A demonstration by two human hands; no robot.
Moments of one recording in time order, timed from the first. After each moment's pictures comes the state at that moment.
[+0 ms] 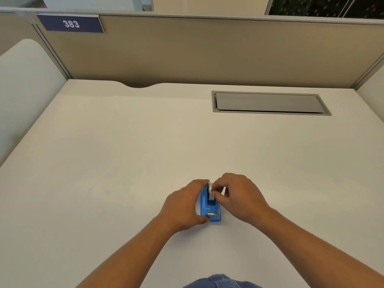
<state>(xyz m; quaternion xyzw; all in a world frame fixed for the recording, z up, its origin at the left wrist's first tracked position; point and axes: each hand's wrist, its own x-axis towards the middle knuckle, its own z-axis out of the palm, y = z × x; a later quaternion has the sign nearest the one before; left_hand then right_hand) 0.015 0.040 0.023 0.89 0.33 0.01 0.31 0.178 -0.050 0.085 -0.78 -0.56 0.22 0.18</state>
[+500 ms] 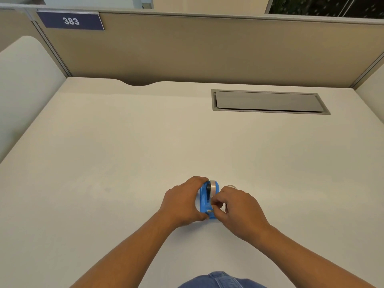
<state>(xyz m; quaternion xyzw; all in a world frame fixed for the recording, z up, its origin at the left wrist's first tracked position) 0.020 0.040 0.025 0.89 0.35 0.02 0.30 0.156 -0.079 0.077 -0.77 -0.58 0.18 0.16</state>
